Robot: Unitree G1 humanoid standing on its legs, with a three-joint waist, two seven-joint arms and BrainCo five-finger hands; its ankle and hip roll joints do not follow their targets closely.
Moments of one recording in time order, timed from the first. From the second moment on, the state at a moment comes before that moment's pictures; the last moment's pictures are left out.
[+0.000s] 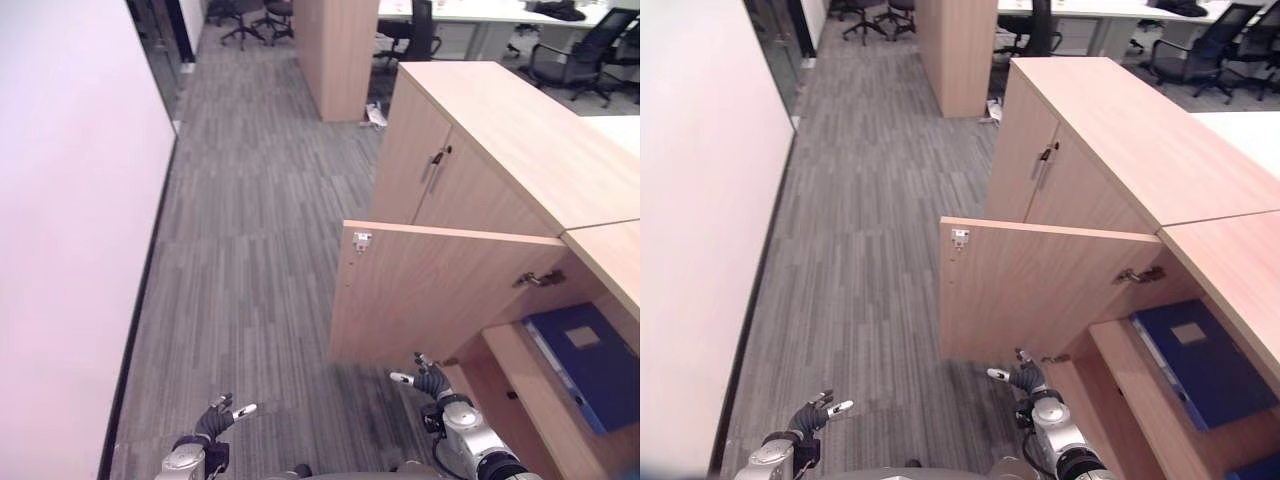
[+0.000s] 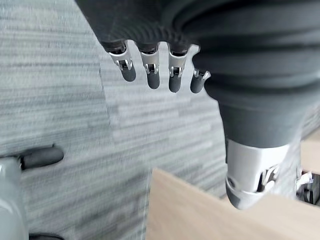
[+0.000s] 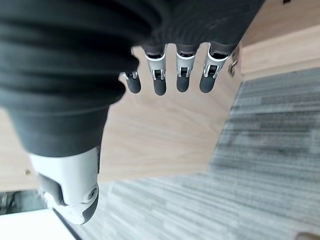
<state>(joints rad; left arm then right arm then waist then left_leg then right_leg) 0.06 0.32 -0.16 0.95 -0.31 -0.11 -0.06 -0.08 -0.22 0.23 0.87 0.10 -0.06 -0.09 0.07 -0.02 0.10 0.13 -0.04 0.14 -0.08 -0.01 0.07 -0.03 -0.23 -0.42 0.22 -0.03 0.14</state>
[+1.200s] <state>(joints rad) -0.01 0.32 -0.13 0.79 -0.32 -0.13 -0.04 0.06 -0.36 0.15 0.87 0.09 -0.06 -0.08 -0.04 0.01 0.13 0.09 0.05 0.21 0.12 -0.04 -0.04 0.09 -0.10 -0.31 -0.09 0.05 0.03</state>
